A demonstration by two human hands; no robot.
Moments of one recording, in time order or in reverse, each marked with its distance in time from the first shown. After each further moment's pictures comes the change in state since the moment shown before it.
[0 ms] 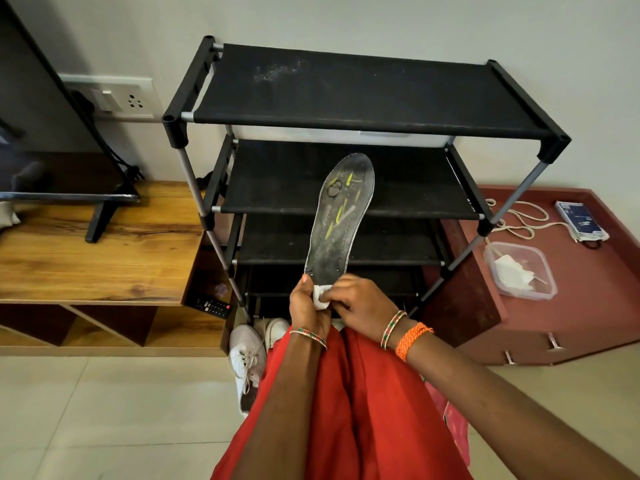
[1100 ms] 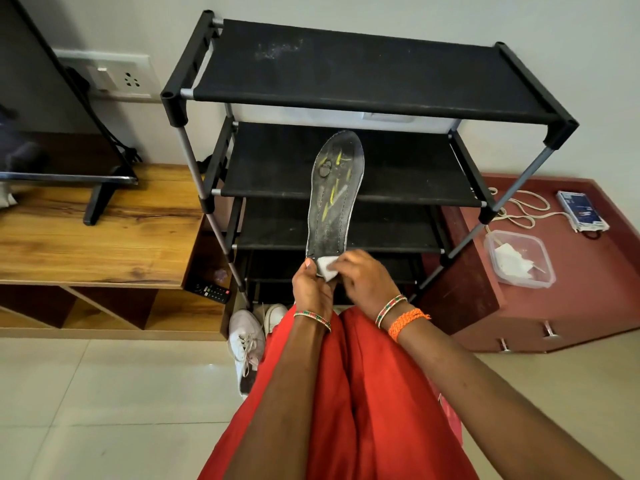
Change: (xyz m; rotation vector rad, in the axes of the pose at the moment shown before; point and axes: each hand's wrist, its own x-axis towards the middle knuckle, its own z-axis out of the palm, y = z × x) left_hand 0.002 -0.004 0.002 0.094 0.072 0.023; right_hand 0.001 0.005 0.002 -0.158 0.133 0.116
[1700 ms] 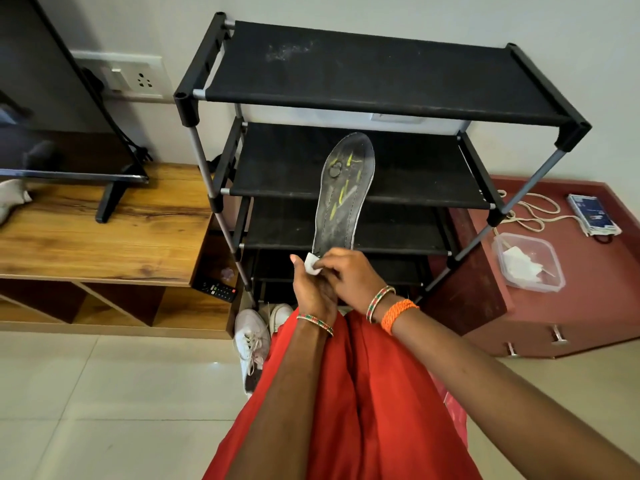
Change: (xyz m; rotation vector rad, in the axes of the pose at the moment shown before) left_hand -0.014 0.007 -0.002 -0.177 -0.142 0.016; right_hand 0.021 -0.023 0.004 0.245 -0.066 0.004
